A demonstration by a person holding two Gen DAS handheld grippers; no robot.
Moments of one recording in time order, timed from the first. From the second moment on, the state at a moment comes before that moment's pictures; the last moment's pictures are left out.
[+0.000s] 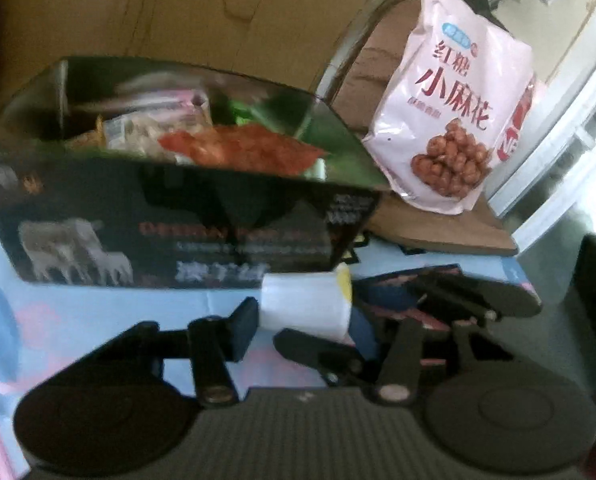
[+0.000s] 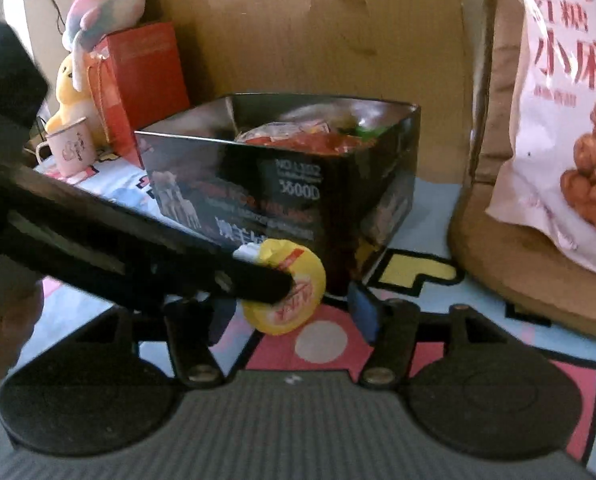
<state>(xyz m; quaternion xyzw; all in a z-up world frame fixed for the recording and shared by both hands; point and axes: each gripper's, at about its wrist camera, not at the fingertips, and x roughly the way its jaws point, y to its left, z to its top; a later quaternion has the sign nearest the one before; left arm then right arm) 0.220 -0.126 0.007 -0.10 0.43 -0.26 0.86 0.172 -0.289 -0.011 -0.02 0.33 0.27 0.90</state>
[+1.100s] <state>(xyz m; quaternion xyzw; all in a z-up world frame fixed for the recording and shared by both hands) -0.041 -0.075 0.007 -0.06 0.39 -0.24 0.89 -0.072 -0.224 -0.015 -0.04 0.27 0.30 0.92</state>
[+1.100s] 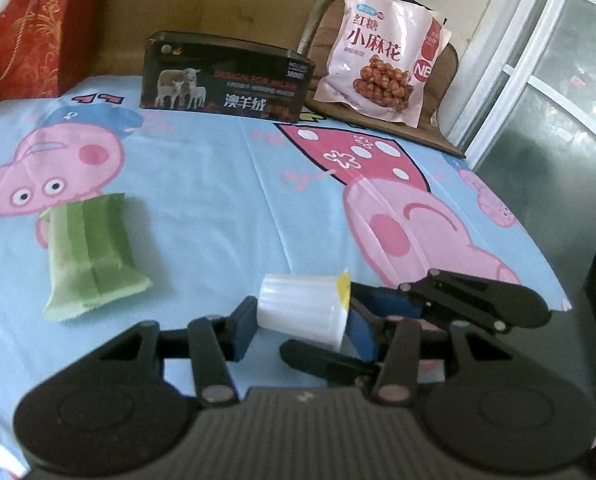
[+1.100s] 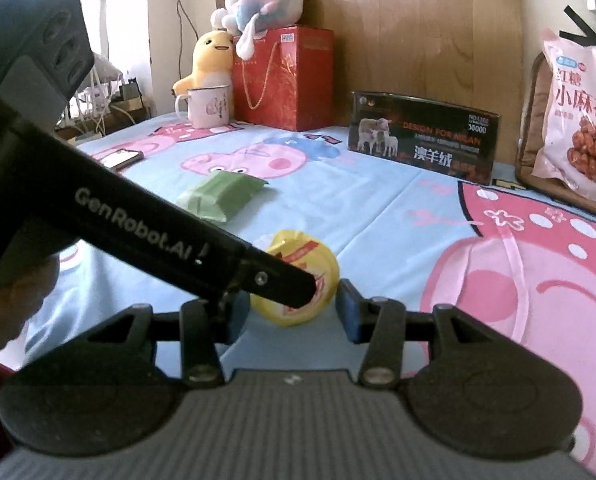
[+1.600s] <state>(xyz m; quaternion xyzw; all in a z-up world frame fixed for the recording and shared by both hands) -0.046 -0.070 0.007 -0.07 0.39 -0.24 0.89 -0.078 -0.217 -0.017 -0.04 0.26 0.29 0.92</state>
